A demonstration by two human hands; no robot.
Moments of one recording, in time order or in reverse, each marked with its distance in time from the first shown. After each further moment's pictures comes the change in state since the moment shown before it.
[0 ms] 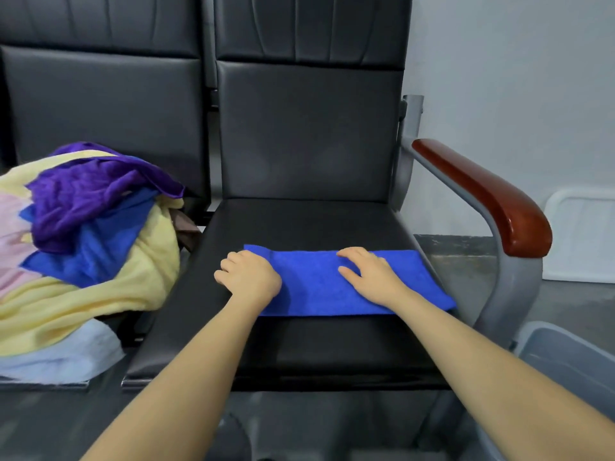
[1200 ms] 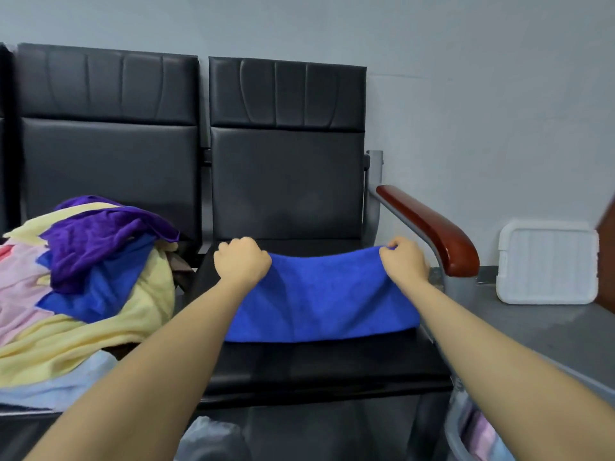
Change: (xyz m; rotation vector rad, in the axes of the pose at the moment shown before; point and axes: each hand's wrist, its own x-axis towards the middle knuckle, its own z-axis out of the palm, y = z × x) left_hand -0.018 0.007 -0.089 -0.173 0.288 0.309; right_hand -0.038 -0.008 -0.107 0.264 0.545 0.543
